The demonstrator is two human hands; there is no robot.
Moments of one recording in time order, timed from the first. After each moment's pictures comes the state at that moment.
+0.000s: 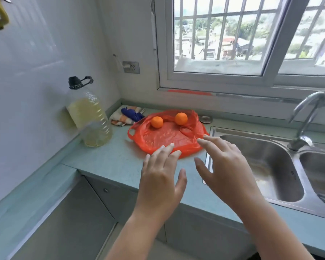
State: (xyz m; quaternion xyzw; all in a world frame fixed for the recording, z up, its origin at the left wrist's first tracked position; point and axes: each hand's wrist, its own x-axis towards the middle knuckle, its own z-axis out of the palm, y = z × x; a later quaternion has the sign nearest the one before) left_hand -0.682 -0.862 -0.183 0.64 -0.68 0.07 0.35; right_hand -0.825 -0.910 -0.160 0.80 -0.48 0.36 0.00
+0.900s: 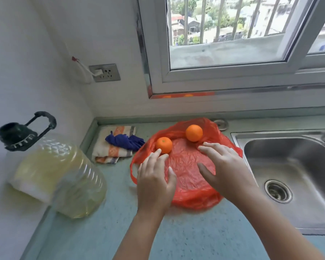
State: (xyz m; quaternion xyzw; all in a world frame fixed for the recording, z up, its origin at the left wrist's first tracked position) left_hand -0.467 -1.139 -0.247 0.61 -0.70 -0.03 0.38; right_hand -0.640 -1.142 -0.219 0.75 -0.59 0.30 0.00
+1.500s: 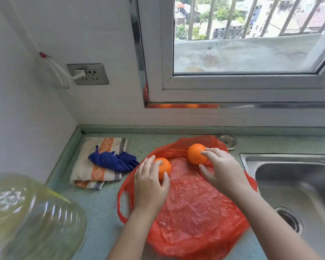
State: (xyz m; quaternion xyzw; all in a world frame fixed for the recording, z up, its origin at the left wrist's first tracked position) left_hand -0.462 -1.286 -0.301 0.66 -0.68 -0.09 0.31; right_hand -0.661 -1.305 -0.273 0.75 -0.62 0.23 -0.03
